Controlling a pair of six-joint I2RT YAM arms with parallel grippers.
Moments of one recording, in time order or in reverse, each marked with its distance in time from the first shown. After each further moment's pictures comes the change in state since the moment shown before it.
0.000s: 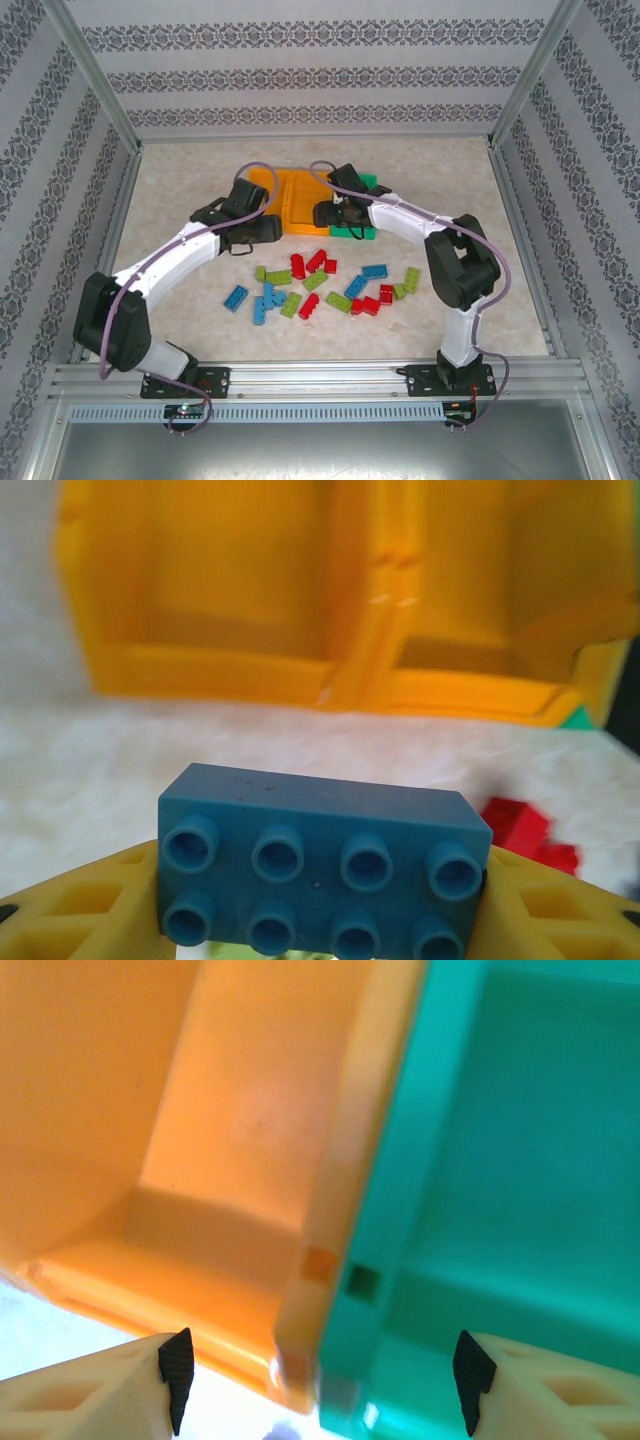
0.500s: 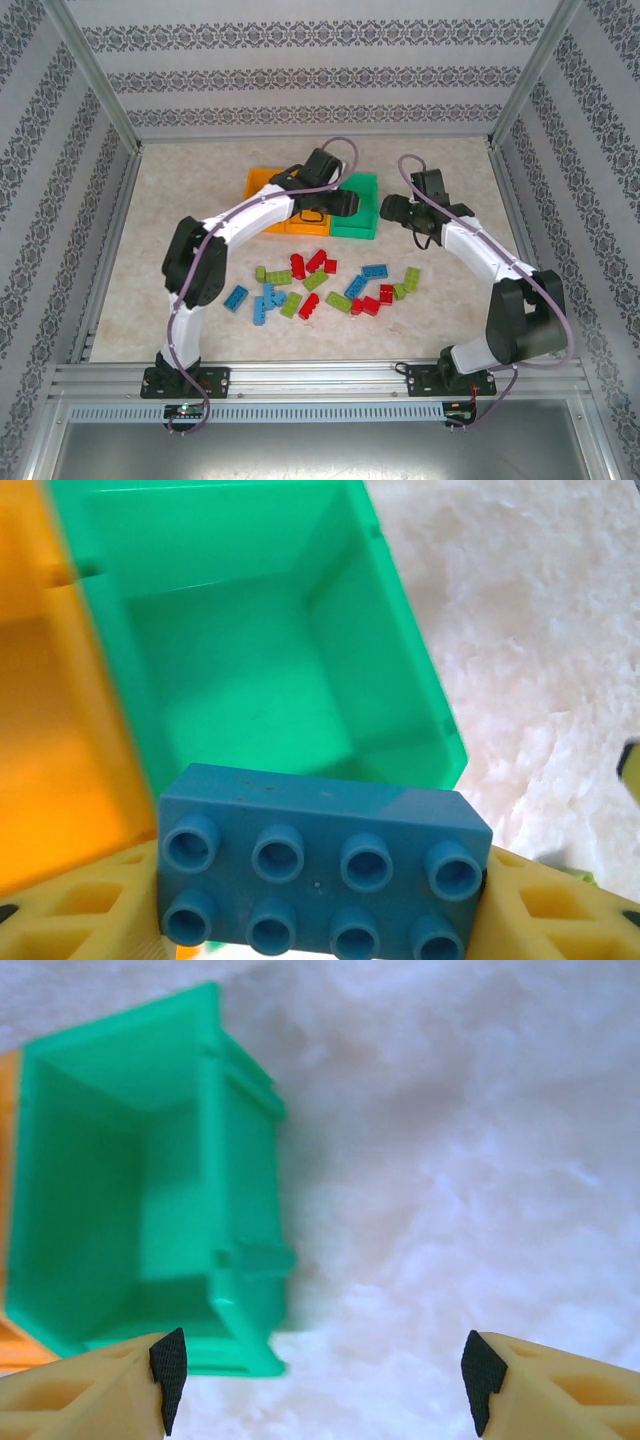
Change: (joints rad) left arm -0.165 0.594 0.652 0.045 0.210 0.097; right arm -0.323 -0.445 -0.375 0.030 0.009 0.067
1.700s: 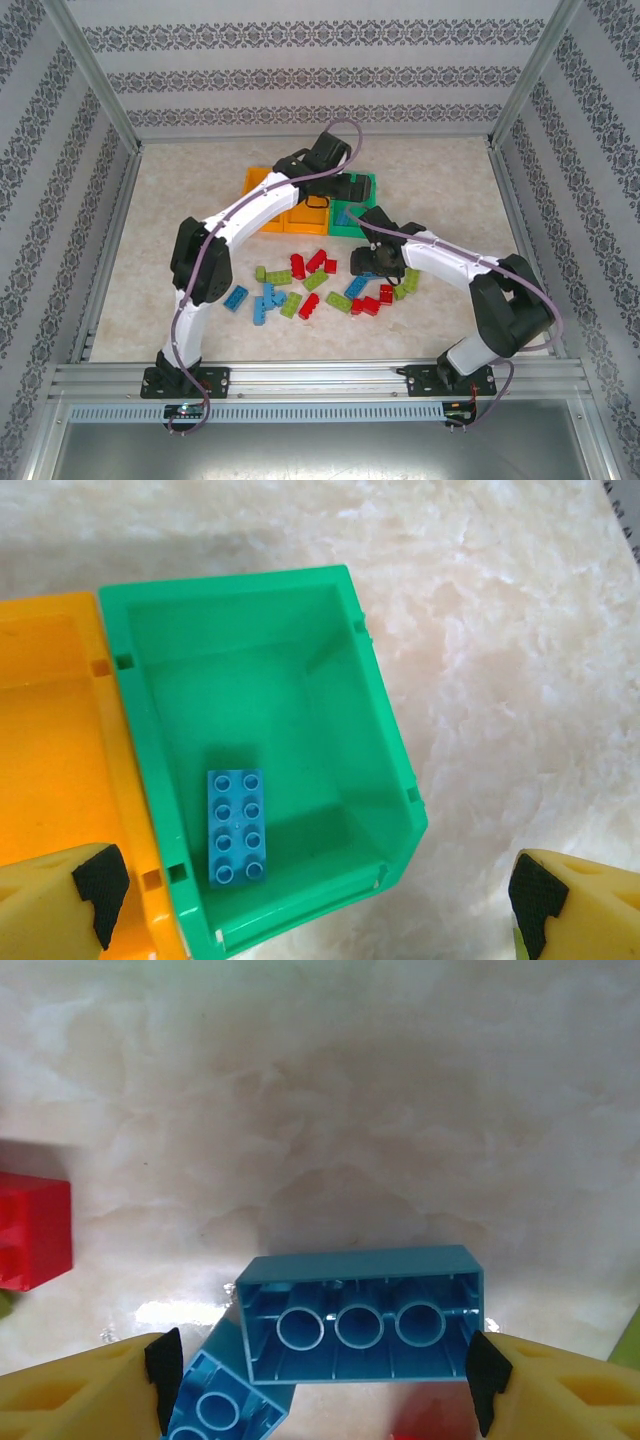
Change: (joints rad) left arm -0.004 0.015 0.197 -0.163 -0.118 -0.050; right arm 0.340 0.101 -0.065 -0.234 0.064 0.063
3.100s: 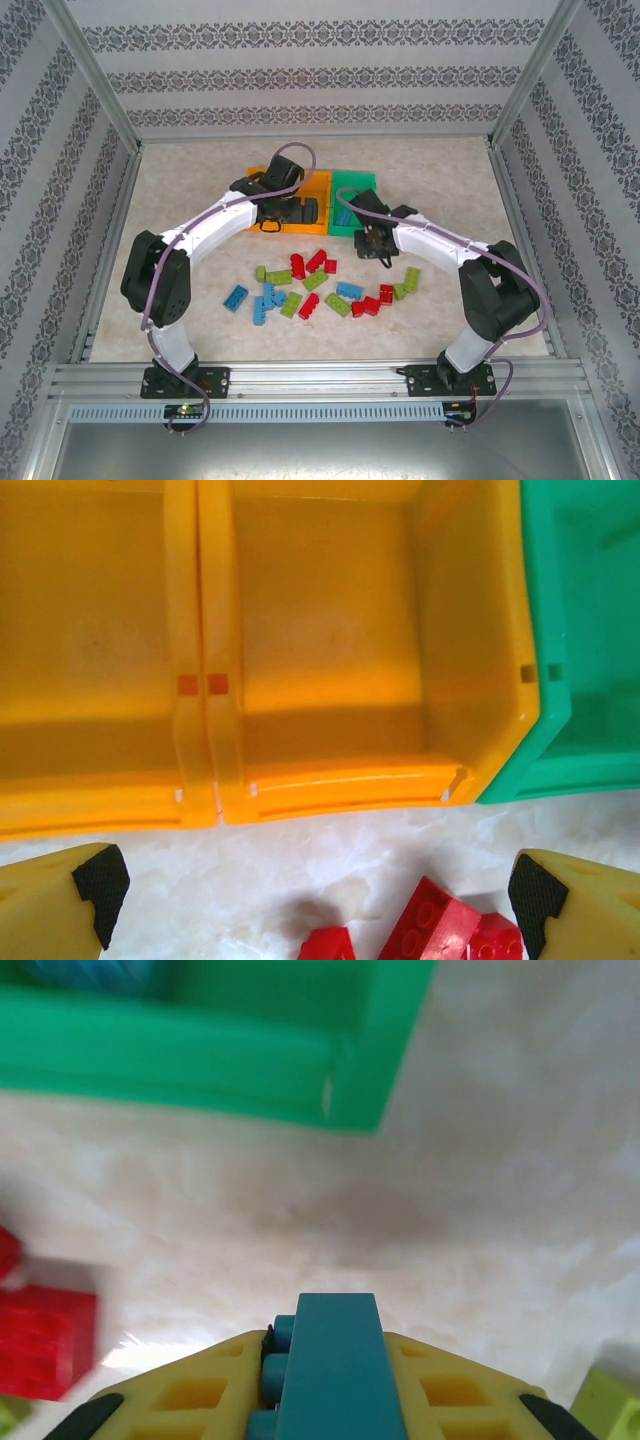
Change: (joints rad) left arm 0.118 -0.309 -0.525 0.024 -0.113 -0.007; right arm -0.020 0.101 0.200 -0.041 0.090 -0.065
